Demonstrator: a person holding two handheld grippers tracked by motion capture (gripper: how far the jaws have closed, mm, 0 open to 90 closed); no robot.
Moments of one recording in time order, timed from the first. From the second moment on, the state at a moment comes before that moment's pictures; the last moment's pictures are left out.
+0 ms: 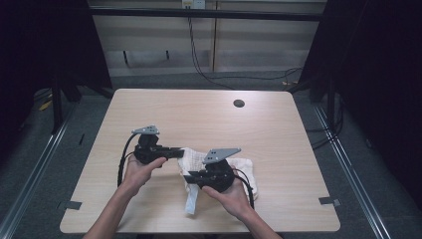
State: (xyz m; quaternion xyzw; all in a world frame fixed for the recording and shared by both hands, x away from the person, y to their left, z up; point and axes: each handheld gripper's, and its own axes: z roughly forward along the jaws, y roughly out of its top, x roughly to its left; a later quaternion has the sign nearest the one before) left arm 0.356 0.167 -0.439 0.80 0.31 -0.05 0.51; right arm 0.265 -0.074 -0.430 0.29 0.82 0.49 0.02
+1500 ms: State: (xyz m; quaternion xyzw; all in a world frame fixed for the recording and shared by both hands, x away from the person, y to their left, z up) left arm 0.373 0.105 -0.422 0.84 0.30 -0.01 0.45; right arm 0.269 -0.091 -0.424 0.34 0.78 0.53 0.05
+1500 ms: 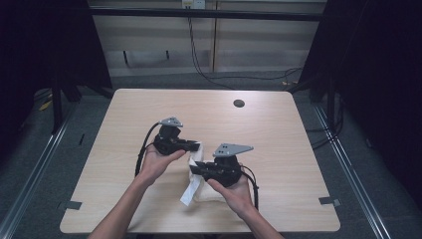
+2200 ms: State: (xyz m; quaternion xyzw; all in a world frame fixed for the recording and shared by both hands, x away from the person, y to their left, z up) left arm 0.373 0.049 -0.454 0.86 0.28 -0.05 0.43; right arm 0.253 -0.132 -0.456 0.38 0.78 0.49 0.06
